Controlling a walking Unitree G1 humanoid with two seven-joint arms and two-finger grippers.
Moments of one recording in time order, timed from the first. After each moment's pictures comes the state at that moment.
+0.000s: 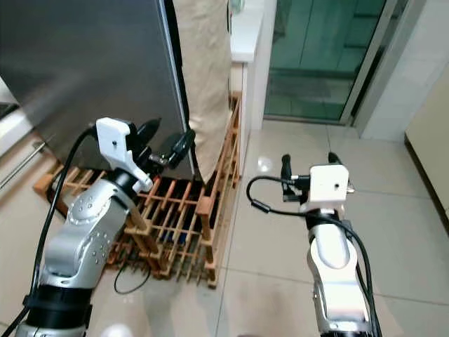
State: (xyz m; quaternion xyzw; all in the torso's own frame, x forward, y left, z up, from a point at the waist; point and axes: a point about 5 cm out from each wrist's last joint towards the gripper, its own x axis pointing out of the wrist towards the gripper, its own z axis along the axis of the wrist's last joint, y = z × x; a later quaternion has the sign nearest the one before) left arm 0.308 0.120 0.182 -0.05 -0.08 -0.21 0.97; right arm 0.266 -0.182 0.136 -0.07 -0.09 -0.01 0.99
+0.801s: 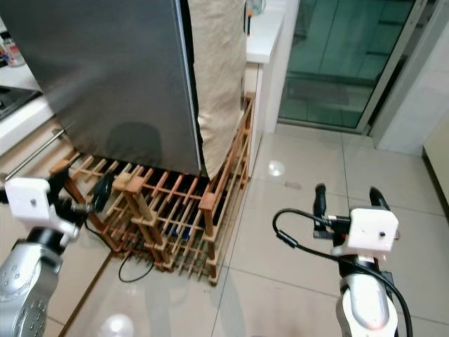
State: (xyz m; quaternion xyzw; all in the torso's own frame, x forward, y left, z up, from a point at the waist) left arm 0.240 0.179 0.162 -0.03 -0.09 -0.08 0.99; right arm 0.207 -0.209 0.139 -0.08 -0.09 -0.08 0.99
